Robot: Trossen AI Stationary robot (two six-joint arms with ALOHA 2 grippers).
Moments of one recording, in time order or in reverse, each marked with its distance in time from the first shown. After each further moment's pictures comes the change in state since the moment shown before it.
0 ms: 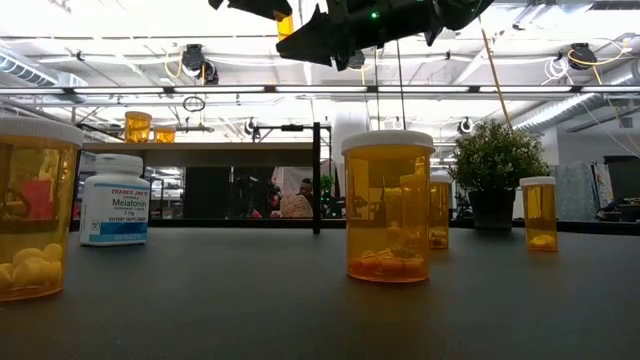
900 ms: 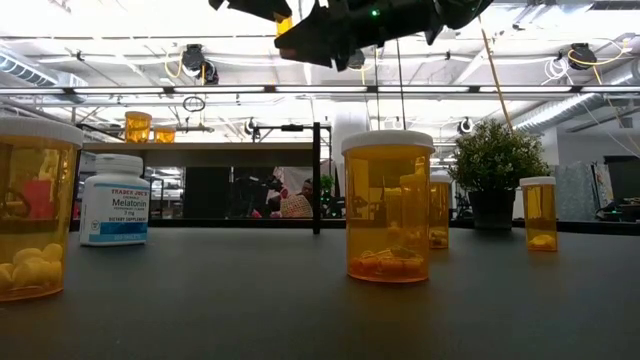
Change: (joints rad) left arm 0.000 0.000 -0.002 -0.005 0.001 0.015; right arm 0.002 -0.001 0.001 -0.012 -0.001 0.029
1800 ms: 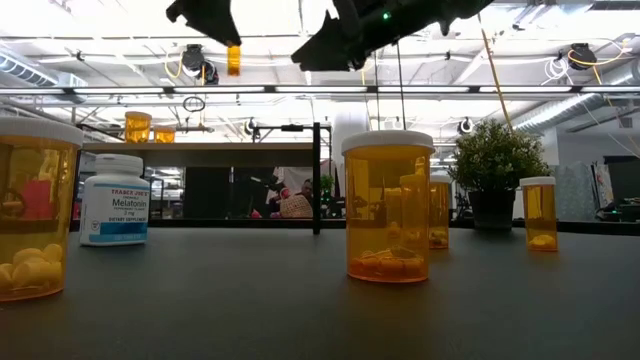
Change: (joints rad) left arm 0.289 -0.150 0.000 -0.245 -0.044 -0.043; right arm -0.009 -0.069 0.000 -0.178 0.113 -0.078
